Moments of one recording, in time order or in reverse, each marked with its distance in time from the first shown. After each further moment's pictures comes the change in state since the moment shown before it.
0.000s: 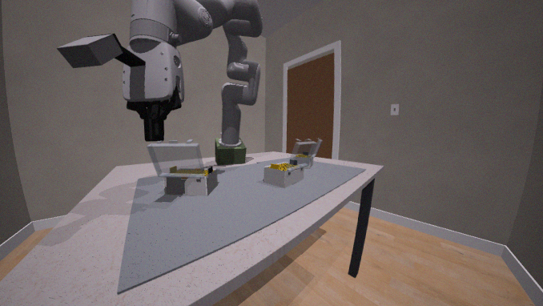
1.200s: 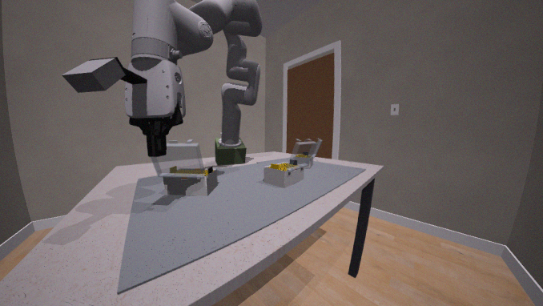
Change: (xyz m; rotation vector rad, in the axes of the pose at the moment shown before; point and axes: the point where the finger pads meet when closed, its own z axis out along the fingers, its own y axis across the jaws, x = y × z) arm -0.004 0.000 0.029 0.000 0.000 0.000
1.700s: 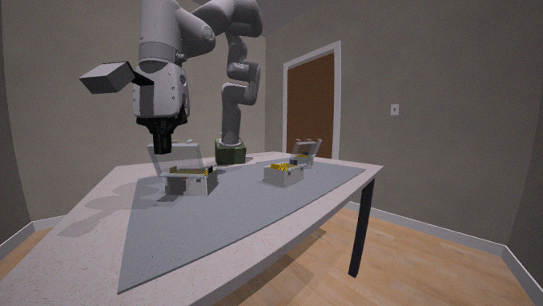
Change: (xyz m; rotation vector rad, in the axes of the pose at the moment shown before) arm -0.017 0.000 -0.002 0.000 0.000 0.000
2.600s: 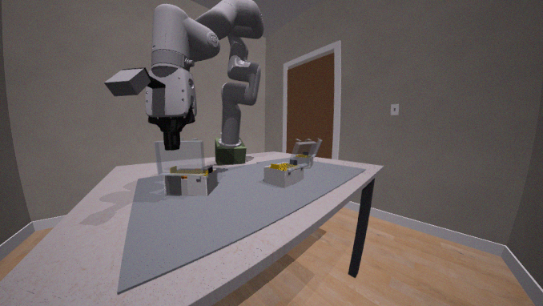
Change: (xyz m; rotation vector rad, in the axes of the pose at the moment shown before) arm -0.033 0.000 -0.004 0.000 0.000 0.000
